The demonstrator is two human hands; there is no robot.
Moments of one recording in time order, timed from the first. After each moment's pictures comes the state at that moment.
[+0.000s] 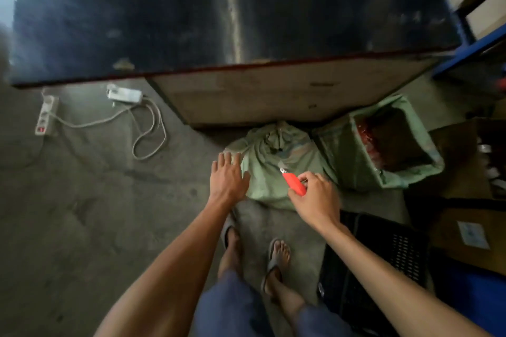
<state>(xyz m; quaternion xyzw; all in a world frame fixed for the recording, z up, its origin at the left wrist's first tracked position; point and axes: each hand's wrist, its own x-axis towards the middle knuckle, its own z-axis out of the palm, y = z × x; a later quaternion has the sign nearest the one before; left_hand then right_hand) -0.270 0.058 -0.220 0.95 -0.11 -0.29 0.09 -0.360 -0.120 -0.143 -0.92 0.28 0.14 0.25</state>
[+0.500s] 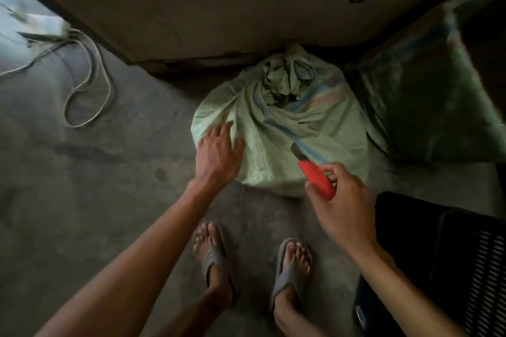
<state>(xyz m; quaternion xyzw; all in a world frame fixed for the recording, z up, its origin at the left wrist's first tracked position) -0.254 0.005 -0.565 0.95 -0.07 -0.26 0.16 -0.390 -0.176 -0.492 -0.88 0.32 0.11 0.33</state>
